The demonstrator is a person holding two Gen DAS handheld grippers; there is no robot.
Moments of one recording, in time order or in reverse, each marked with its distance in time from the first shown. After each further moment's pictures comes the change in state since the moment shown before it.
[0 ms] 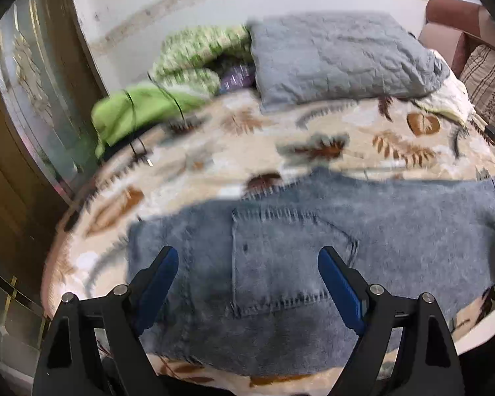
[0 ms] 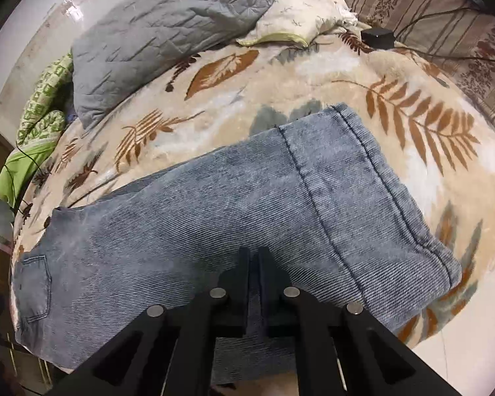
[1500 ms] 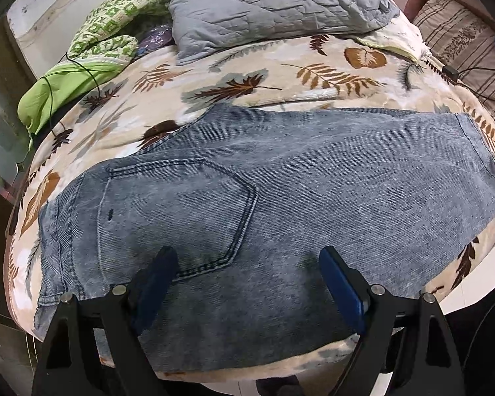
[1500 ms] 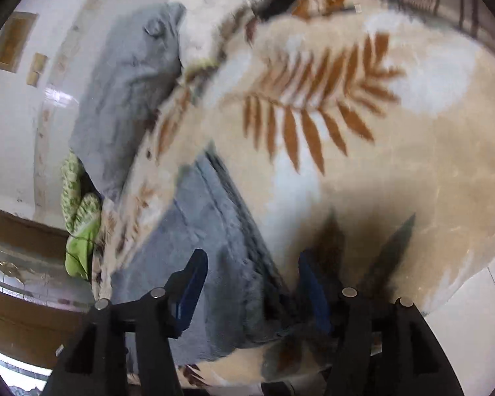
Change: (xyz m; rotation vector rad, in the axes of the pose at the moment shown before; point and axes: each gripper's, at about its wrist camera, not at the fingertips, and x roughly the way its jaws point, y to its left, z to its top) left arm 0.036 -0.086 -0.016 0.150 0.179 -0.184; right arm -0.013 -0.163 0.020 0.378 0.063 0.337
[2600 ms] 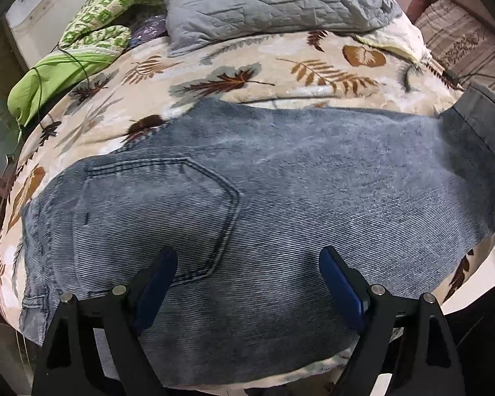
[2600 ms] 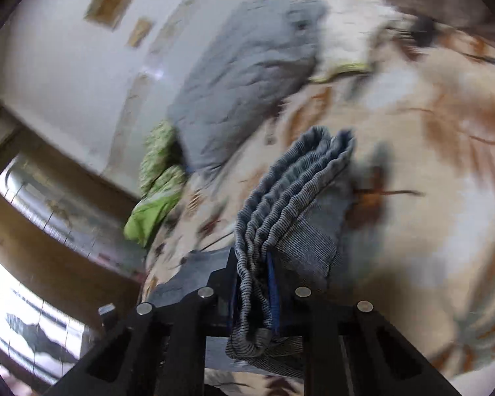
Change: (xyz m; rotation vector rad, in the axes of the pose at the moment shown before) left arm 0.009 0.002 0.006 -0.039 0.023 -0.048; right arm 0.016 0.118 -0.047 -0.310 -0.057 0.331
